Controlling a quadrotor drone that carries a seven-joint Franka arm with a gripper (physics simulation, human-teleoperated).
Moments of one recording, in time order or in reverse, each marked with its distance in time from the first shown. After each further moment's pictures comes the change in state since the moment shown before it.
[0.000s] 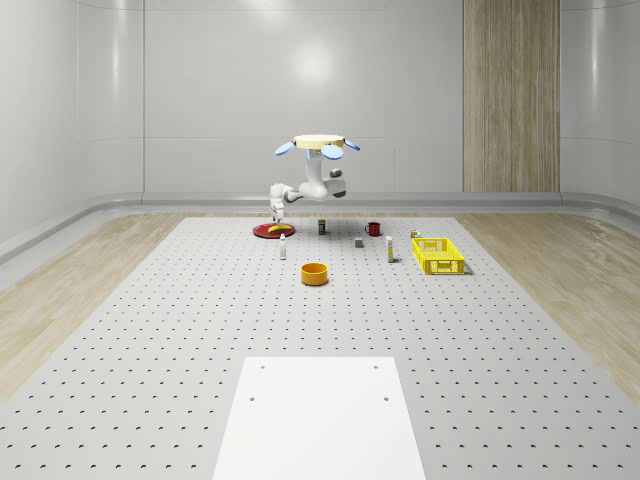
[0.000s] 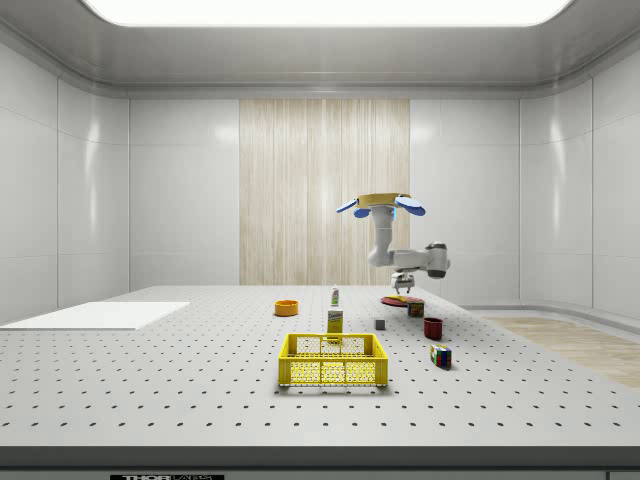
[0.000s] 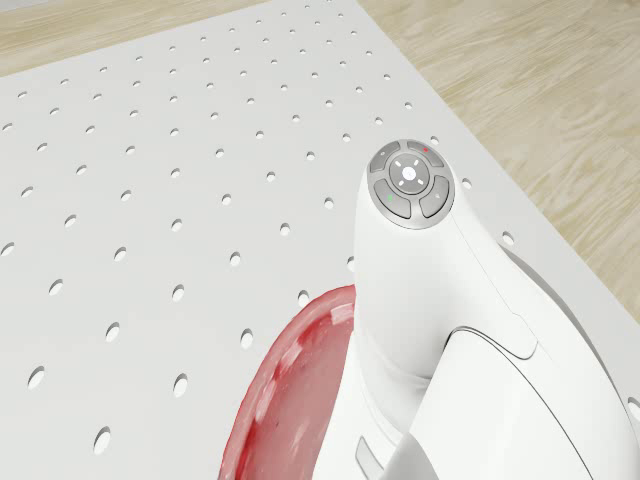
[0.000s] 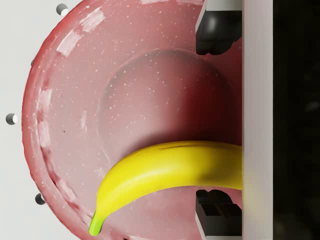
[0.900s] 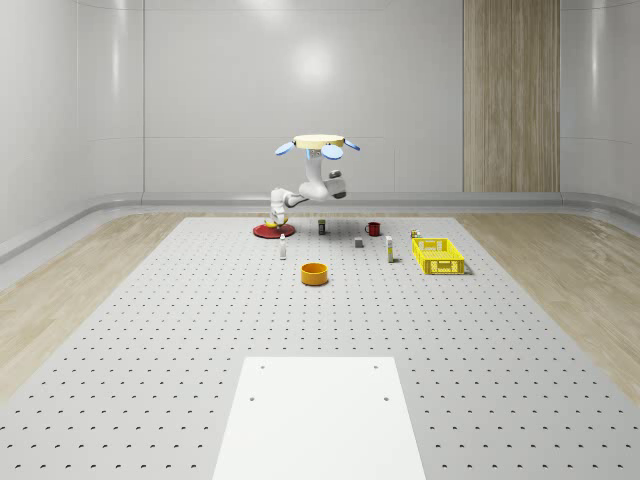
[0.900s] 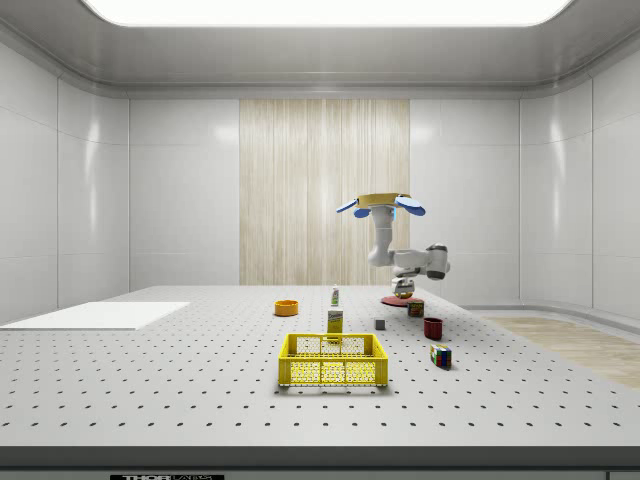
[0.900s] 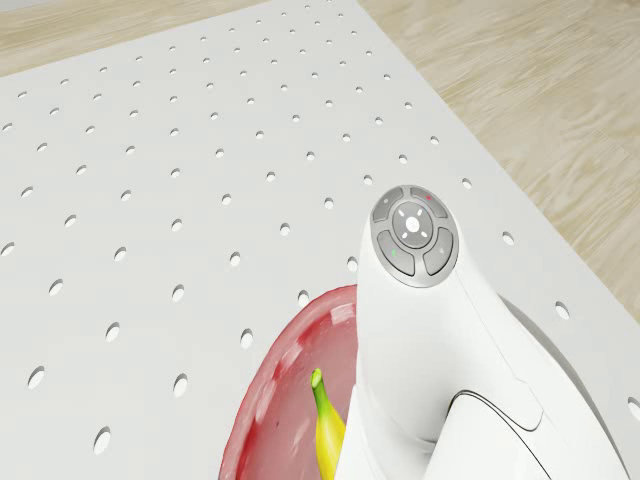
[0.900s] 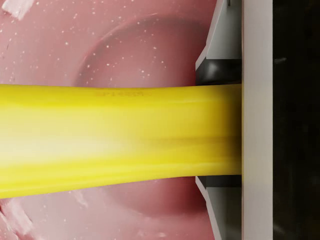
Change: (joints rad) arm -0.024 0.012 -0.128 0.034 -0.107 0.052 -0.011
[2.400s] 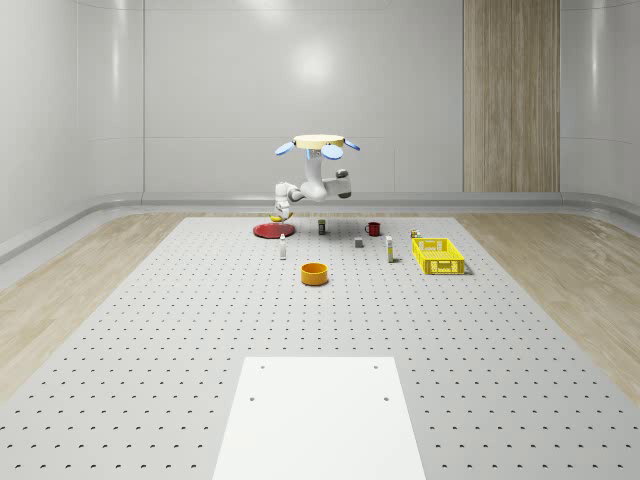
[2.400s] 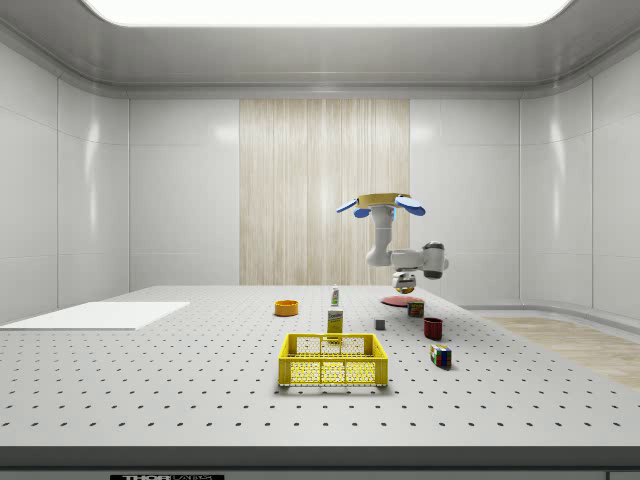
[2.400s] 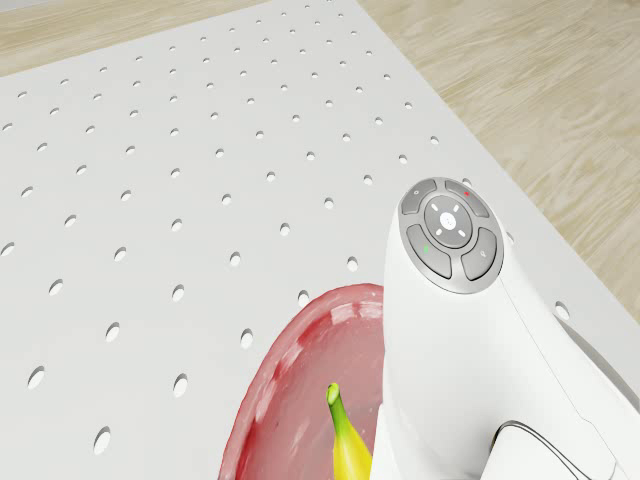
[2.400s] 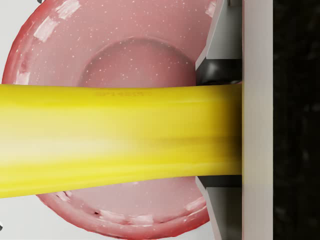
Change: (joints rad) arm 0.197 -0.011 0.133 -0.131 0.108 -0.071 -0.085
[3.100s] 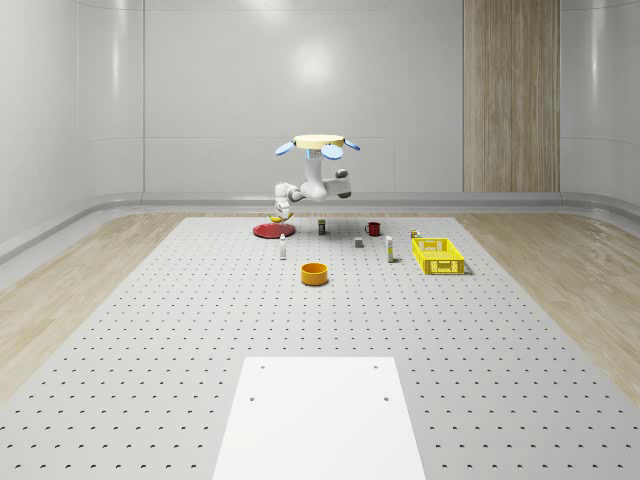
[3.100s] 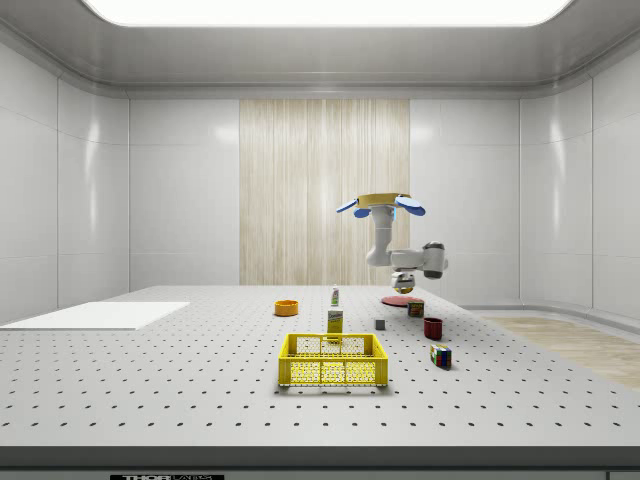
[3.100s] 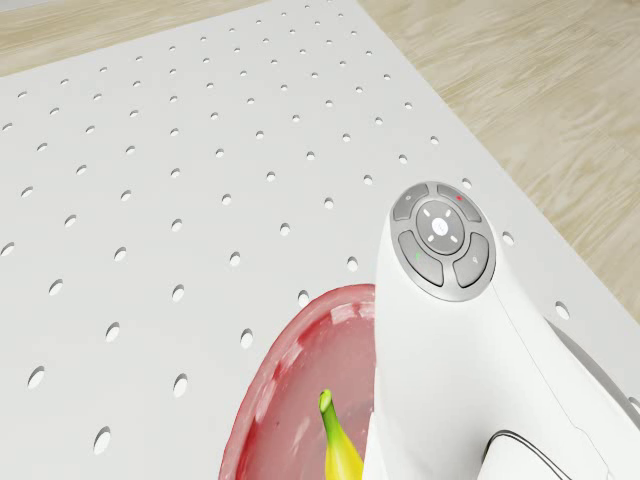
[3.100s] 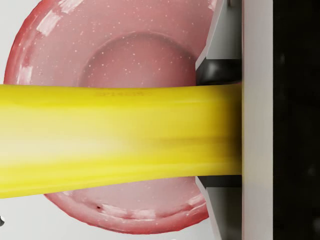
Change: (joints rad) arm -0.002 -0.002 -0.002 -0.011 -0.003 0.000 0.008
